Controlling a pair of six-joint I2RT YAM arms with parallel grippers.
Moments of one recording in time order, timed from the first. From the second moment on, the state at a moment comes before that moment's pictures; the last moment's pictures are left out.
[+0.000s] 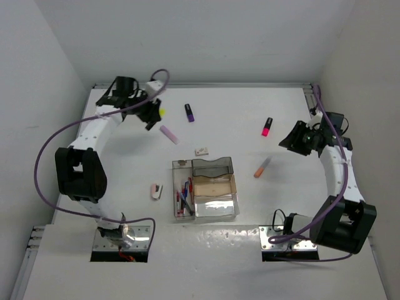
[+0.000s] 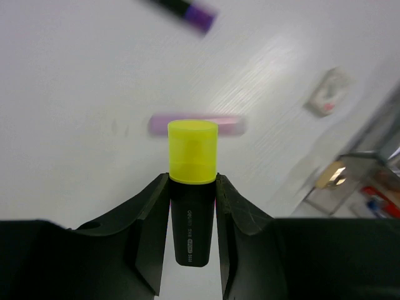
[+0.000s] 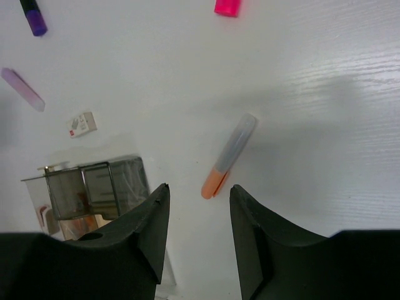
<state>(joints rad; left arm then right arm) -0.03 1.68 1.41 -0.56 0.50 0.46 -0.30 1.24 0.93 -0.61 -0.45 0.19</state>
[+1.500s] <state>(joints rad) -0.59 2.04 1.92 -0.82 0.46 0.53 -0.39 1.23 0.83 -0.55 -0.53 0.33</state>
